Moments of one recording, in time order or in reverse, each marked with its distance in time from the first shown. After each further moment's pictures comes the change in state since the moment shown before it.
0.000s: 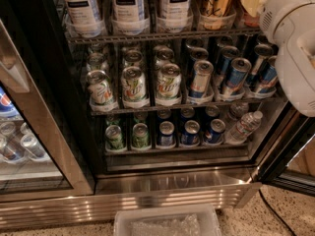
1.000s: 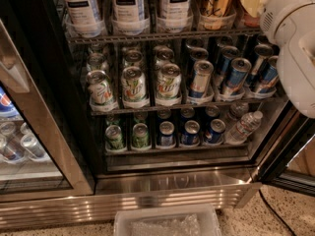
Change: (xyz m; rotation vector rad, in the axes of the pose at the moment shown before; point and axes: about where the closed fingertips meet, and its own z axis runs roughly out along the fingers) arm -0.003 0.003 -0.003 -0.012 -0.005 -0.005
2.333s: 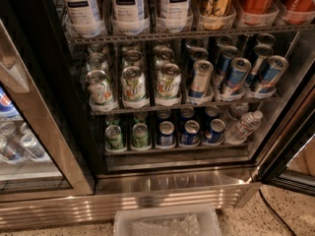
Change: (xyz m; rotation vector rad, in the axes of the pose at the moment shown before) arm -0.103 -0.036 -0.040 0.023 -0.226 0.088
